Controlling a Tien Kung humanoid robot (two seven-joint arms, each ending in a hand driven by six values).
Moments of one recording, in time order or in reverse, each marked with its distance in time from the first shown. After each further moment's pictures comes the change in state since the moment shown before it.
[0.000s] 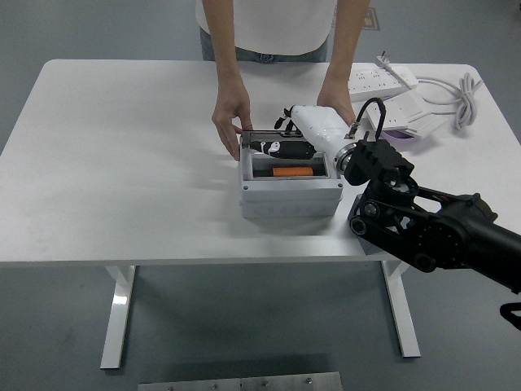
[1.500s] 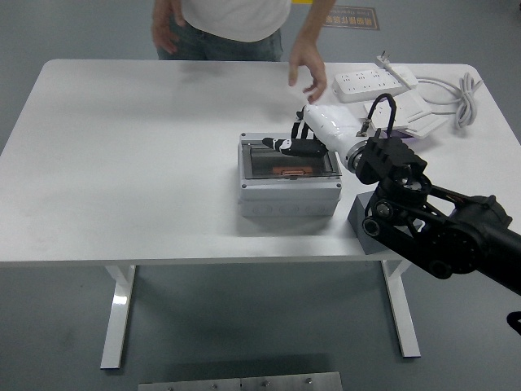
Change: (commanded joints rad) left arm 0.006 -0.007 0.008 -0.001 -0.009 0.001 0.001; right arm -0.090 -0.054 0.174 0.122 -0.106 0.123 -0.082
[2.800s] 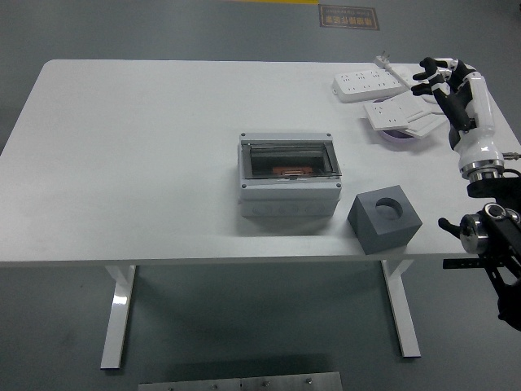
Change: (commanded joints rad) left arm 0.037 -0.034 0.003 0.007 -0.028 0.006 -0.011; right arm -0.446 -0.025 0.633 0.022 0.859 -0.195 0.749
